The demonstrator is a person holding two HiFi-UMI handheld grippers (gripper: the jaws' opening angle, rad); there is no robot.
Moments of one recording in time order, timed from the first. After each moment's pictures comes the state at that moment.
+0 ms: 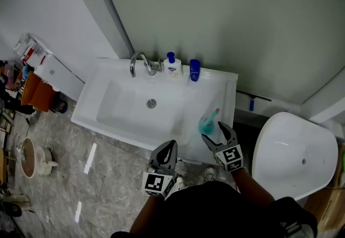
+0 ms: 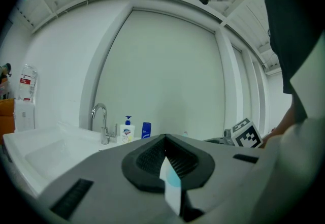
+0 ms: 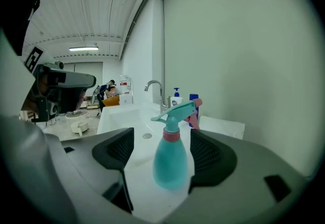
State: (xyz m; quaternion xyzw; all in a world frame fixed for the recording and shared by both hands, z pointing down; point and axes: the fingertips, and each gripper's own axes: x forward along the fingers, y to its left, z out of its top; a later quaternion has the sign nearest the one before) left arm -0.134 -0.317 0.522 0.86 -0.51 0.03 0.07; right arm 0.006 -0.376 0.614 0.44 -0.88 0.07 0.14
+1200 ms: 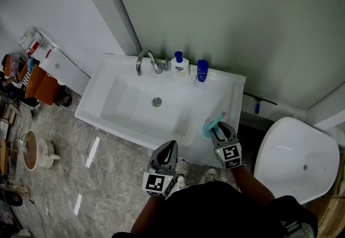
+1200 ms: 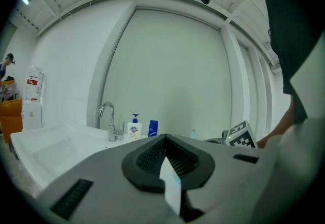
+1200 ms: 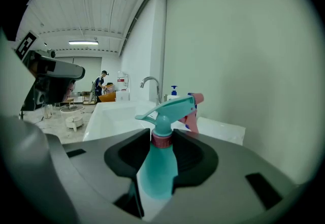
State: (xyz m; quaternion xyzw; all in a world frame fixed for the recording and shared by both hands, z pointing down) left arm -0.146 -0.323 0.527 0.84 -0.53 0.03 0.09; right arm 0.001 -0.408 0.630 0.45 -0.88 0.04 0.15
